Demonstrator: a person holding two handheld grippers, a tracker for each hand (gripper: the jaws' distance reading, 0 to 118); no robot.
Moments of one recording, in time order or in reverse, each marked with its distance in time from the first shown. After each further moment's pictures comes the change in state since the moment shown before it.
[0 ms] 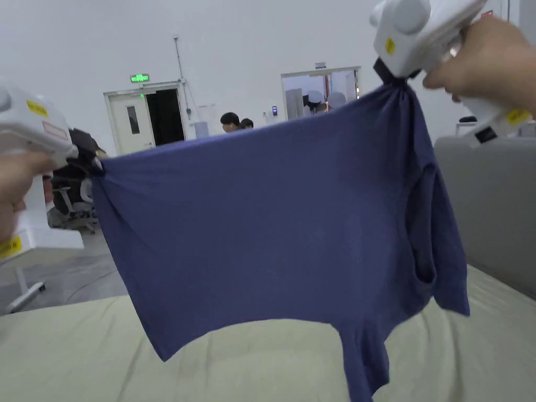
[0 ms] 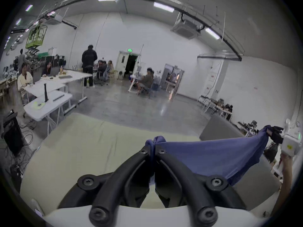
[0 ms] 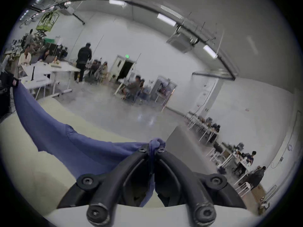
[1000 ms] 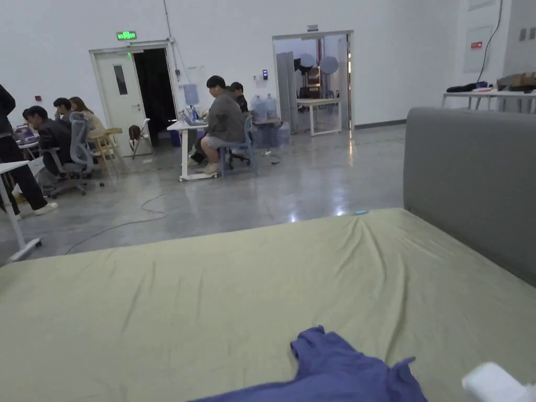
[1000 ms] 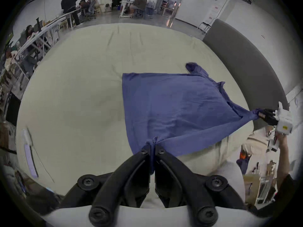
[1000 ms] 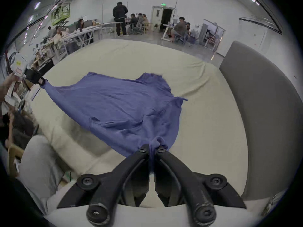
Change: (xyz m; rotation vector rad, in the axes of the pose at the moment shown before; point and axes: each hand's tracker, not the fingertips) left arm -0.091 -0.448 0.196 -0.694 -0.029 -0.089; right arm -0.114 -0.478 0.231 -0.449 0.529 -0.023
